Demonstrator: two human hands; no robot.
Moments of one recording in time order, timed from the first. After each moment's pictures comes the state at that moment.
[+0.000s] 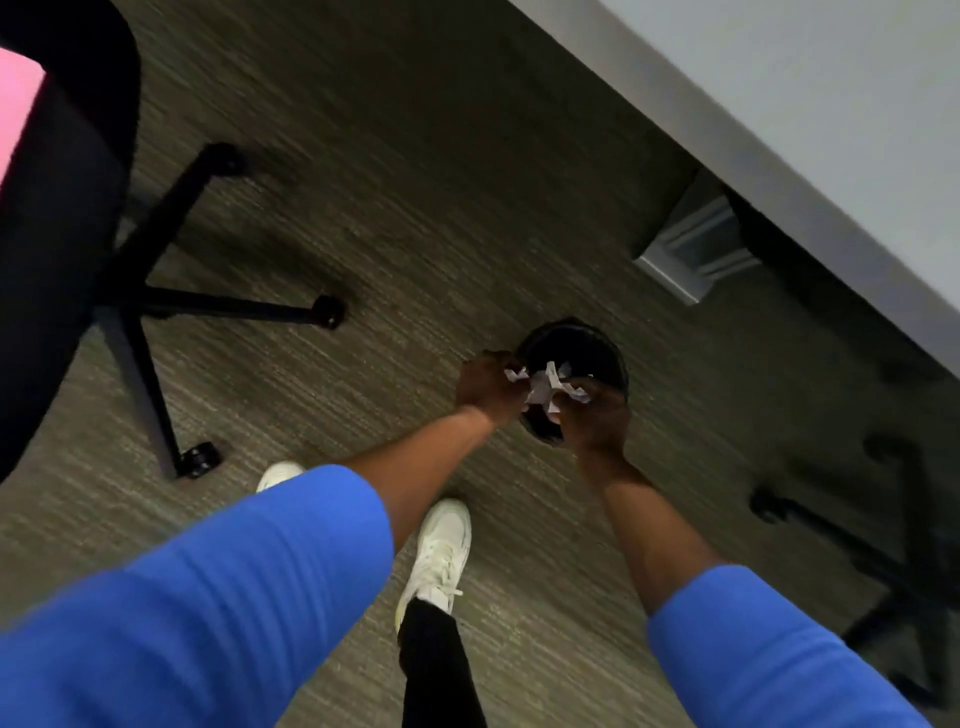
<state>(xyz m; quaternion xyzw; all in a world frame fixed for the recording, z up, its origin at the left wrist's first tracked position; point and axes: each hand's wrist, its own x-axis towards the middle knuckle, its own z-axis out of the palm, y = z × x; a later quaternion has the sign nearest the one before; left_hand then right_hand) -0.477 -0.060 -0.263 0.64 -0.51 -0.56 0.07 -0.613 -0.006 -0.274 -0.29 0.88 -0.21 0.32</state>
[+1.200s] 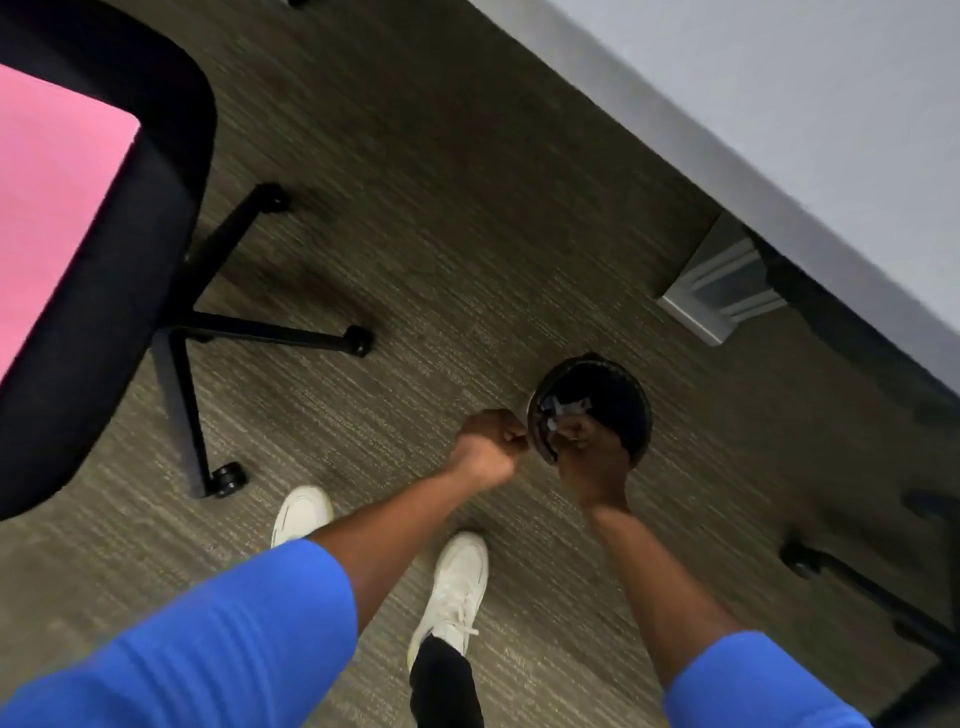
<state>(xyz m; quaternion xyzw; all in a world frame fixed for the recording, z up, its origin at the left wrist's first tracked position) -0.438 -0.033 -0.276 0.61 -0.56 -0.56 0.03 -0.591 0.008 -0.281 -0.38 0.83 -0.20 0.34</state>
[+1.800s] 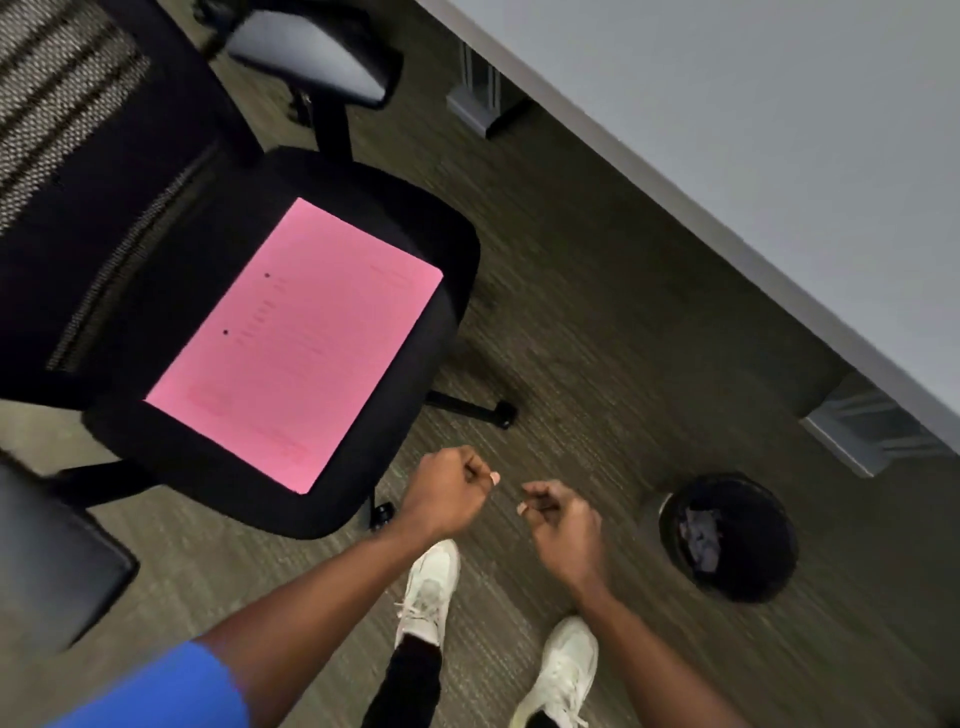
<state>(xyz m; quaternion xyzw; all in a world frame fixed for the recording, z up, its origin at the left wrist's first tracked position) -0.166 -0.066 -0.147 0.74 -0.49 -0.46 0.07 -0.346 -0.034 -0.175 -0.50 0.72 -0.12 0.47</state>
